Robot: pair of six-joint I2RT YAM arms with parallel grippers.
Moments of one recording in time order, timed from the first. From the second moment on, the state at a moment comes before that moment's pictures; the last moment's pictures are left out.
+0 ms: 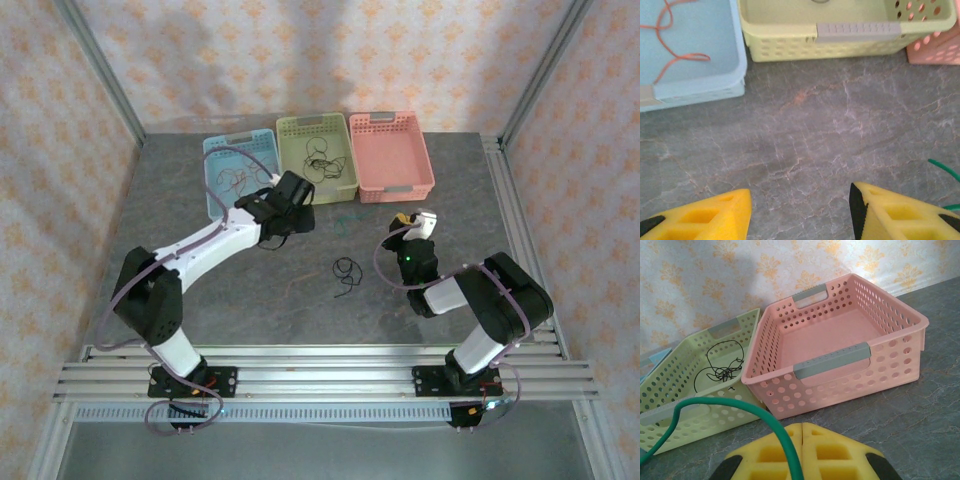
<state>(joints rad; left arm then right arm) -0.57 1.62 1.28 -0.61 -0.24 -0.64 0.46 1.61 0.33 1.17 0.37 0.38</state>
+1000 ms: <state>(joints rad) -0.56 1.49 0.98 -0.35 -0.34 -0.65 0.45 1.53 0.39 0.98 0.38 0.37</state>
